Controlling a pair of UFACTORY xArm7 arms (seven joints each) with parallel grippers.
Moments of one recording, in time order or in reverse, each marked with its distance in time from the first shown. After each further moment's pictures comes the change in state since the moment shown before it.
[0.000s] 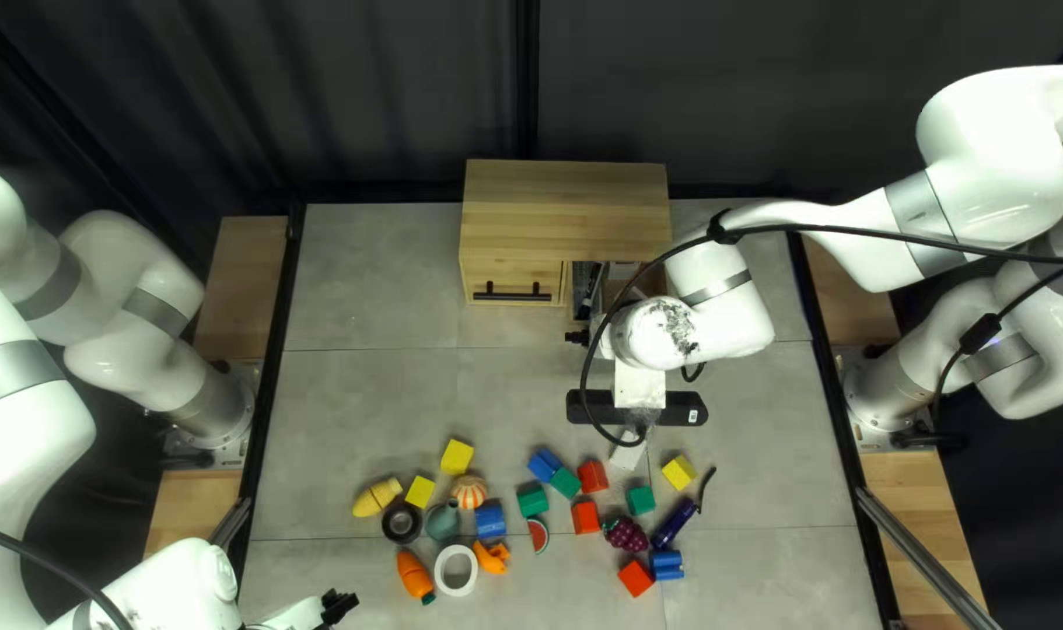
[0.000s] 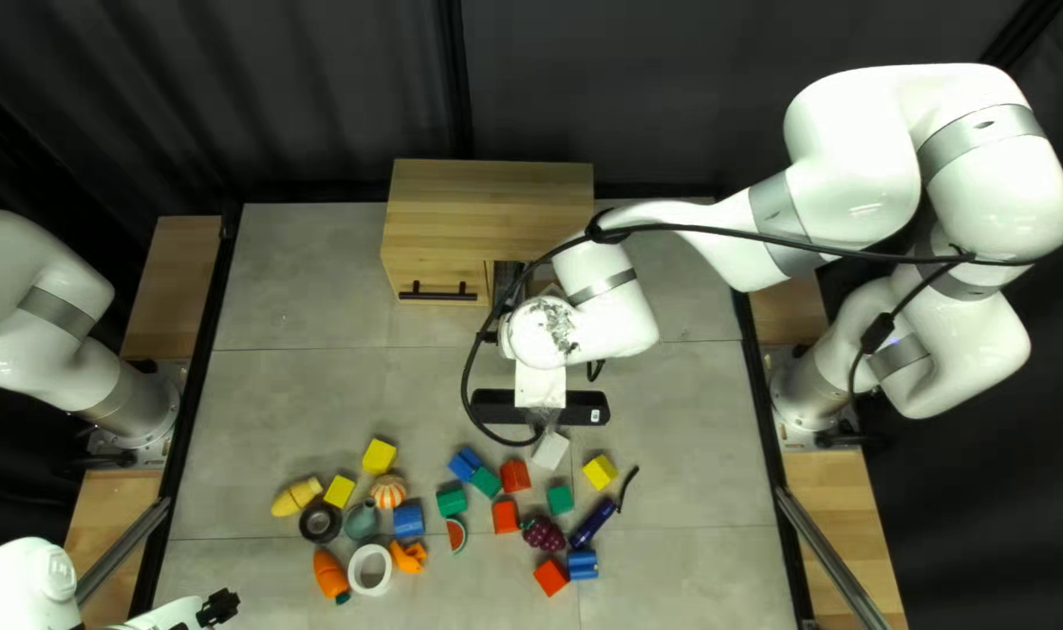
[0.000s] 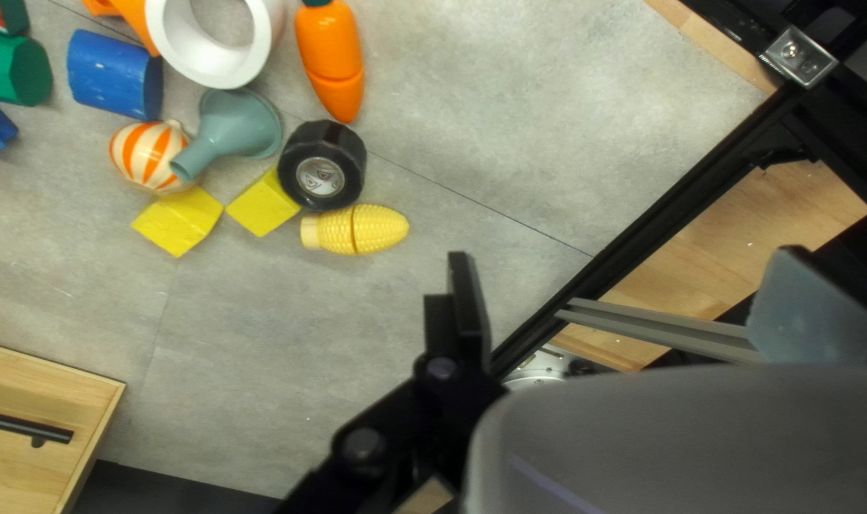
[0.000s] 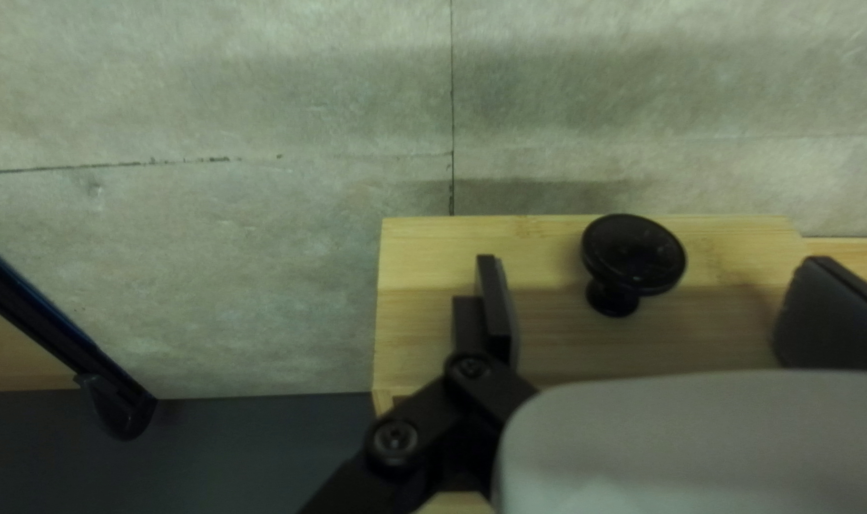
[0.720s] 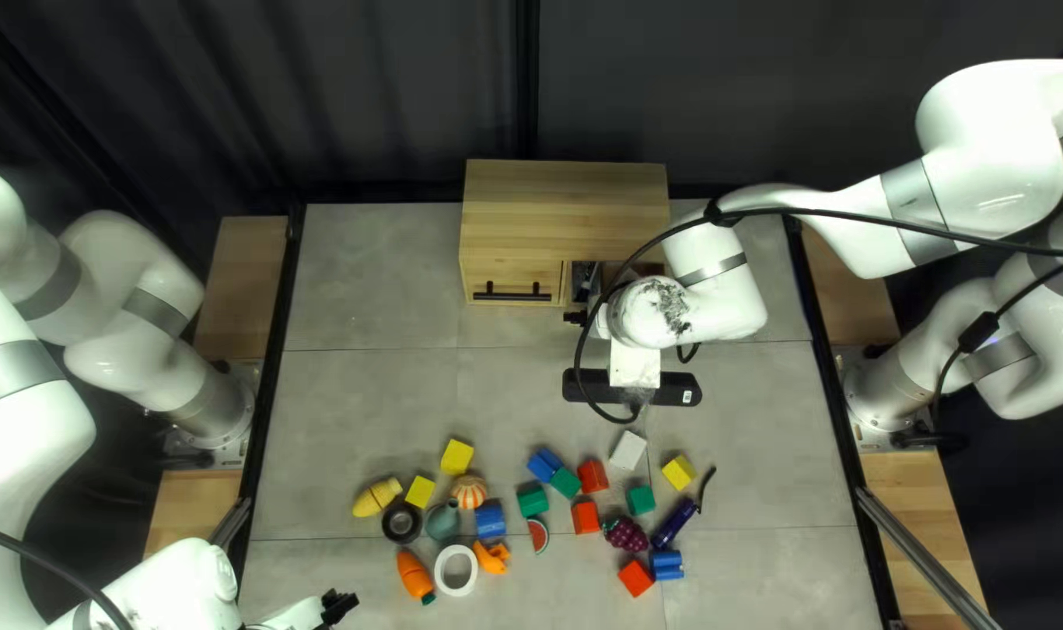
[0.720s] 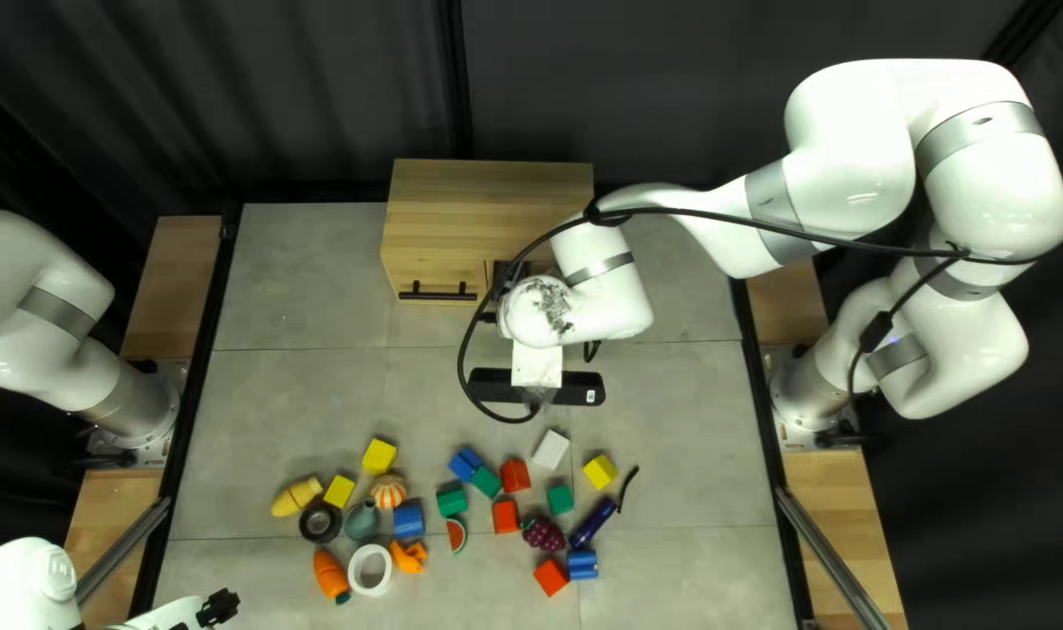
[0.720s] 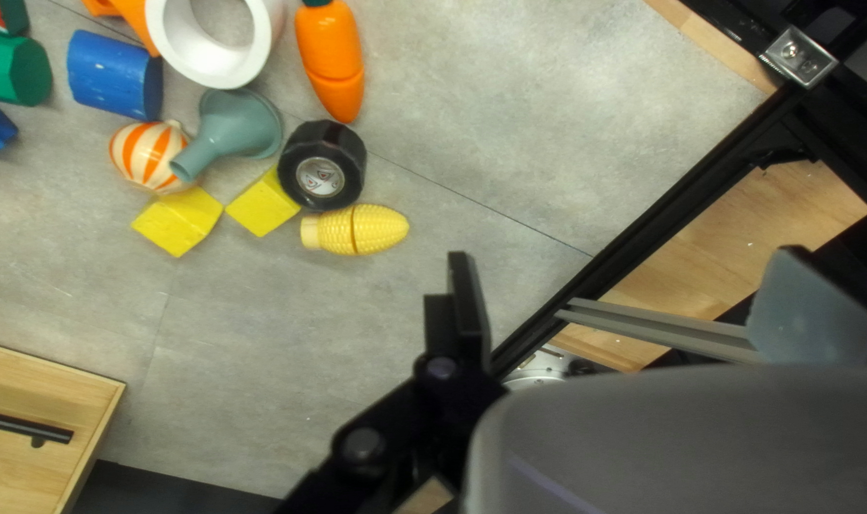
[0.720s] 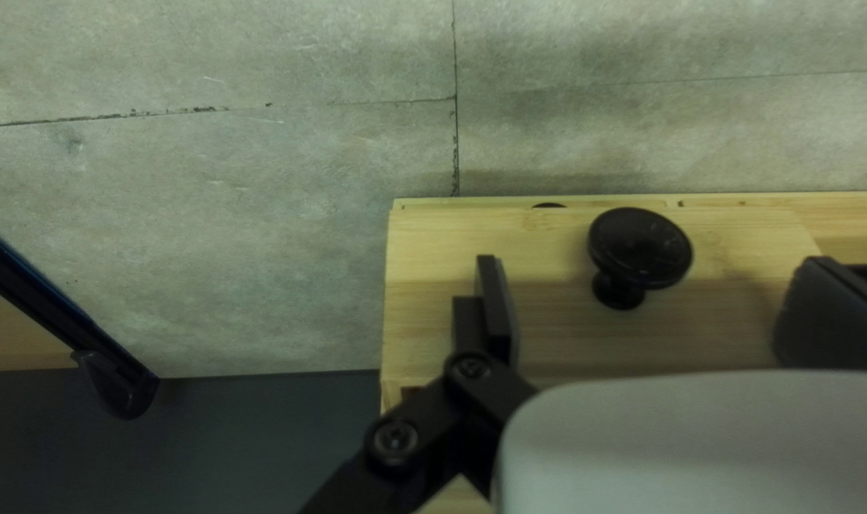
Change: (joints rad) left arm 0.000 0.000 0.000 0.000 0.000 0.000 0.000; right arm -0.028 0.015 -0.027 -0.006 -0.022 -0.026 -0.002
